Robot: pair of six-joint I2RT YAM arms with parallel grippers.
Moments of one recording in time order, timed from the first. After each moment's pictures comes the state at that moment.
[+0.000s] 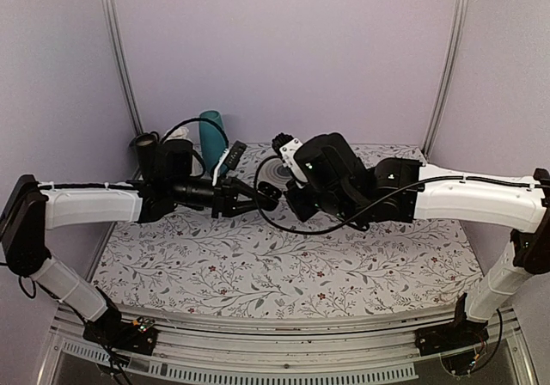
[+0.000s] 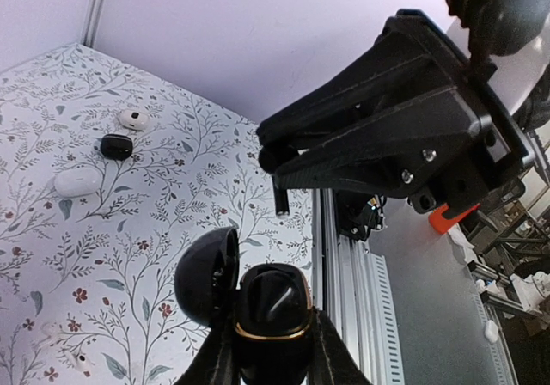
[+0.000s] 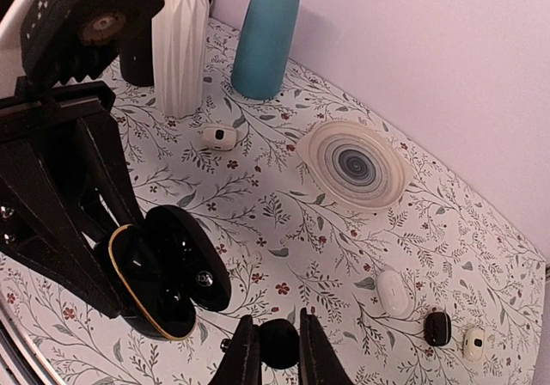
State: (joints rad) left arm -0.64 1.48 0.87 0.34 0.89 -0.24; right arm 1.19 1.60 1.44 -0.45 0.59 0.11
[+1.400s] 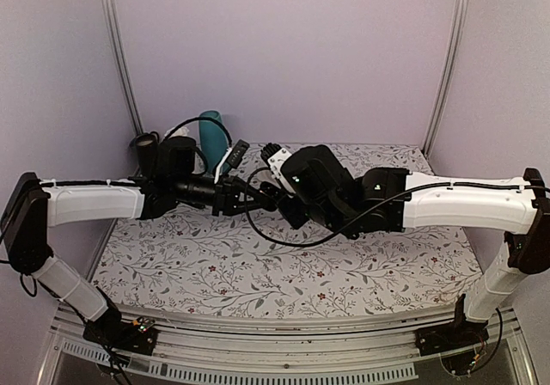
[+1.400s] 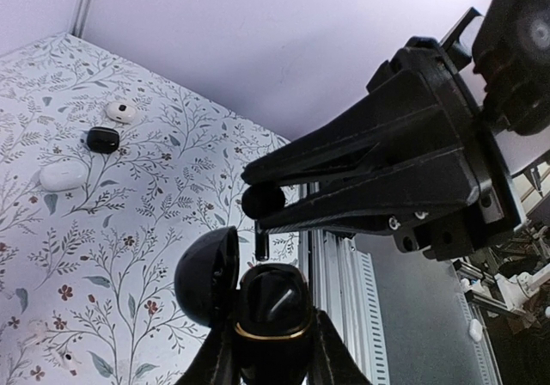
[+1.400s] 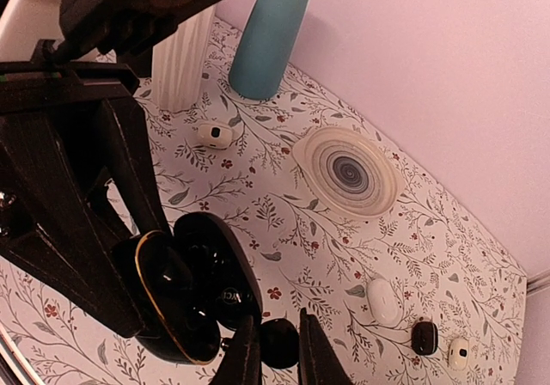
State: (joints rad) left arm -0.64 1.51 0.91 0.30 0.93 -0.27; right arm 1.23 1.65 1.44 -0.41 0.66 0.05
